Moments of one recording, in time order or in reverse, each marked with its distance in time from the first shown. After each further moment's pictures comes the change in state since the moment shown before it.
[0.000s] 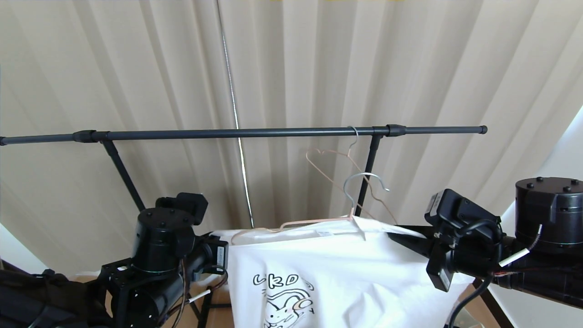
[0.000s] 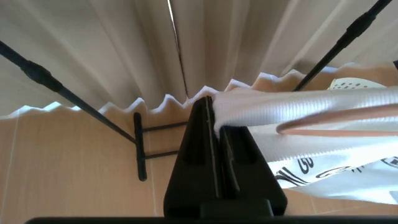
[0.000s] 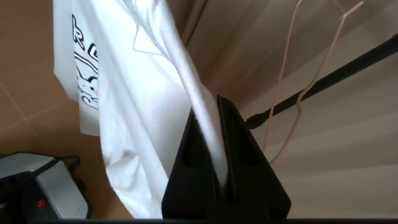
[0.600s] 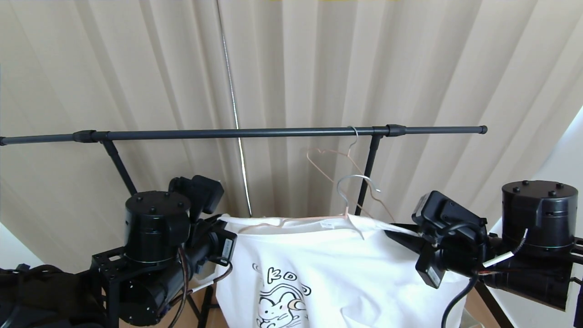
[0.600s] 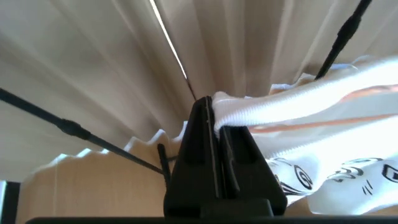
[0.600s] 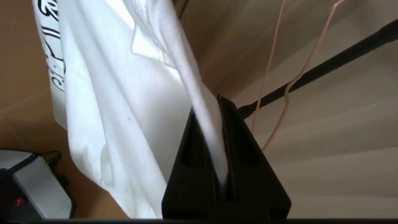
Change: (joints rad) left arm -0.060 -0.064 -0.077 0.037 0.001 0.251; right arm 0.050 0.044 0.001 -0.059 -0.122 0.009
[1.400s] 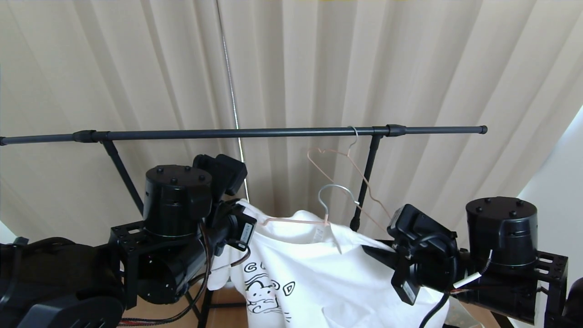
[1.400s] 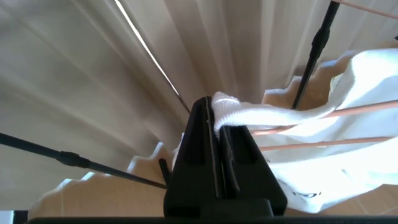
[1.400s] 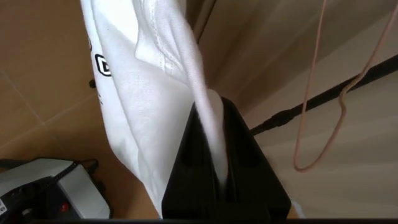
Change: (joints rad) left arm -0.061 -0.001 -0.176 0.151 -0.004 0.045; right arm 0.116 0.094 0.028 -0.084 0.007 0.128
